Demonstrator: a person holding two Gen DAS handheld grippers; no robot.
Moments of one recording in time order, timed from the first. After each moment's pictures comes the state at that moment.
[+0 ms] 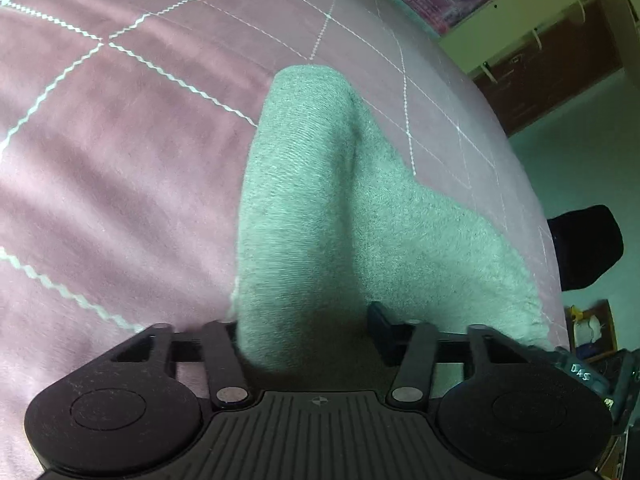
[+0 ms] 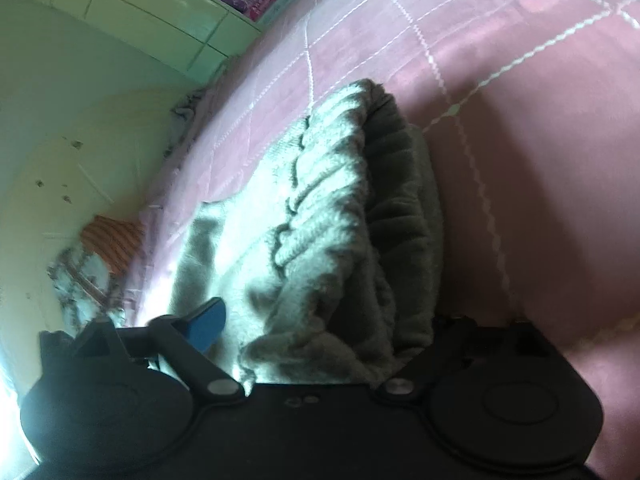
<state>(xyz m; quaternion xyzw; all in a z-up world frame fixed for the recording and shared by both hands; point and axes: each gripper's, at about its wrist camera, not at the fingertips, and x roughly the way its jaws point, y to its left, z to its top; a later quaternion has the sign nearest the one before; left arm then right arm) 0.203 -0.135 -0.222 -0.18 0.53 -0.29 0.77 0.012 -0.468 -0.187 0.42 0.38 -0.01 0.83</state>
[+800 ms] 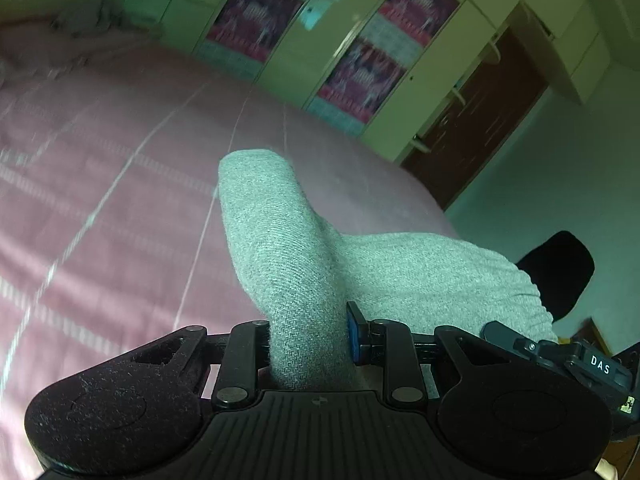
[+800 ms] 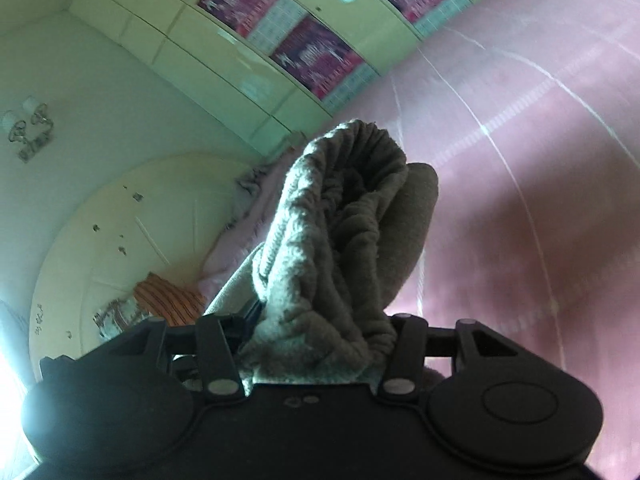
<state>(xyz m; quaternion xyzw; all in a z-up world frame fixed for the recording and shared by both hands) 0.248 -0.164 -0.062 -0.16 0.36 -0.34 0.85 0.060 -0.479 -0.066 0.40 0.24 0.04 0.89</state>
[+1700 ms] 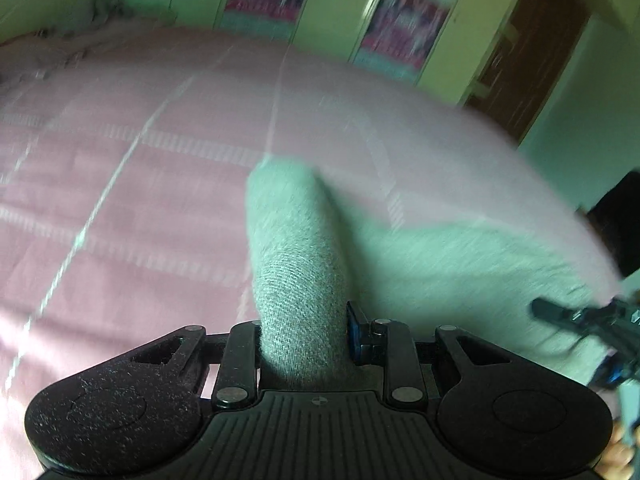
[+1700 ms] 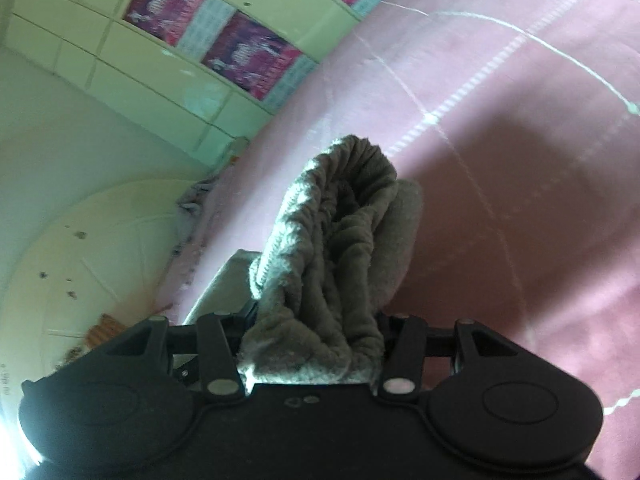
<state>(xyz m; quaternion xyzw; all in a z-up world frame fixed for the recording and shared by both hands) 0.330 -0.237 -0.146 -0.04 0.42 -0.27 0.87 0.144 -0.551 -0.151 0.44 0.28 -0.02 0.85</state>
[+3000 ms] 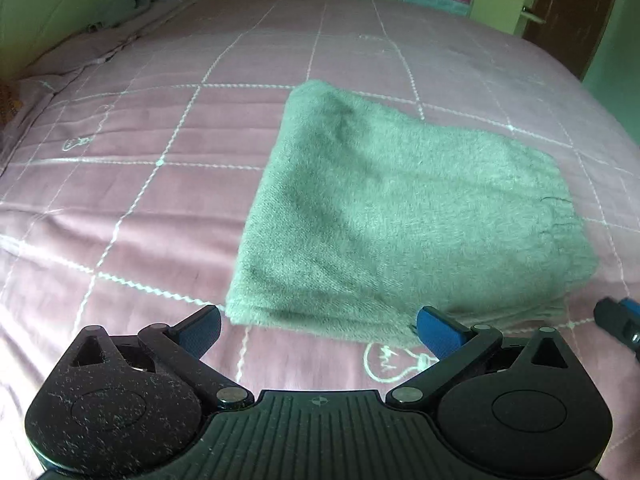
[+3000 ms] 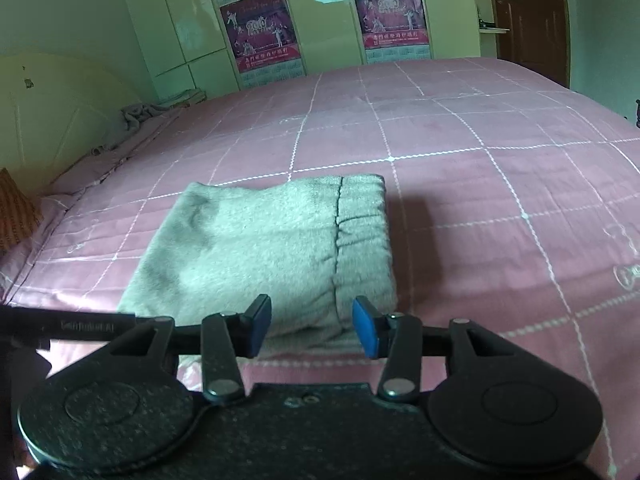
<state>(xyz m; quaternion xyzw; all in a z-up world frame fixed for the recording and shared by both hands) 0.228 -0.242 -0.099 0.06 0.47 -0.17 0.87 0.056 -0.429 -0.087 0.16 0.34 -0.14 0.92</state>
